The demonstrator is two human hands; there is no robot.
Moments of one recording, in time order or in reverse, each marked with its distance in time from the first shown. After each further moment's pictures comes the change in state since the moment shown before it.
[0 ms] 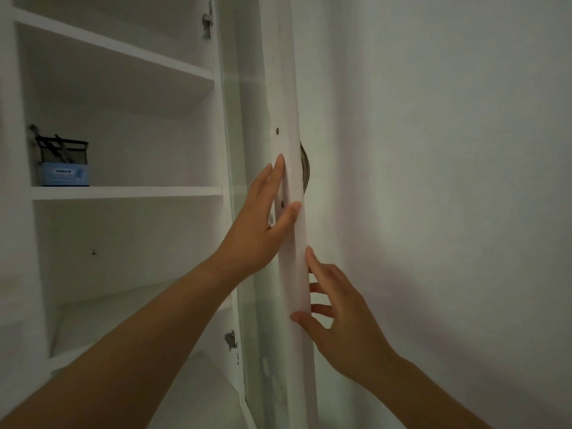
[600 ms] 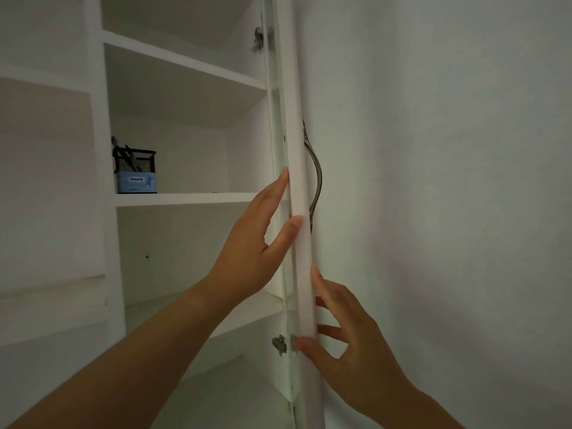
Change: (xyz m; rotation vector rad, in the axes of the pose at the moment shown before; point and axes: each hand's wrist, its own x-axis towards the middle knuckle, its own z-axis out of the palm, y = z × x) left_hand -0.046 -0.048 -0.100 0.018 0.053 0.060; right_hand 0.008 -0.054 0.090 0.137 -0.025 -0.048
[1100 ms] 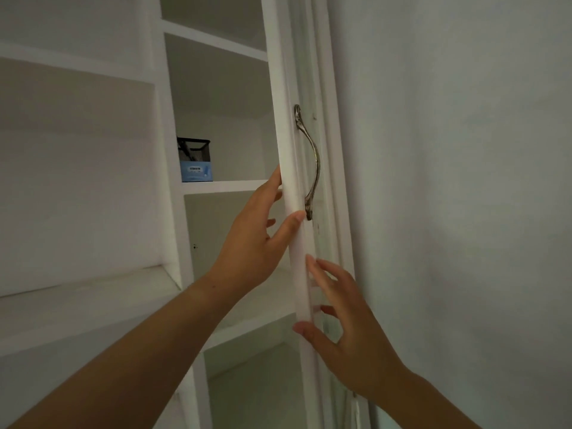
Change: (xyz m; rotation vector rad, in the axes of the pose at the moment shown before) left_hand -0.035 -0.058 -0.084 -0.062 -0.008 -0.108; right_hand 0.026 -0.023 0.112 -0.107 0.034 -0.062
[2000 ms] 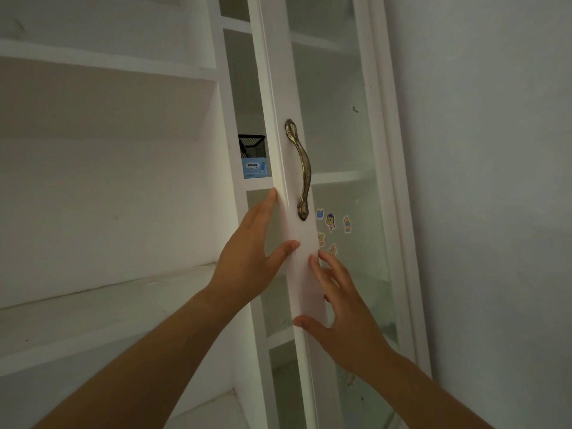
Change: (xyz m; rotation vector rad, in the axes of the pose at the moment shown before) left_hand -0.024 -0.084 -0.074 0.417 0.025 -0.108; right_hand 0.051 0.002 0.107 -0.011 -0.041 -0.013
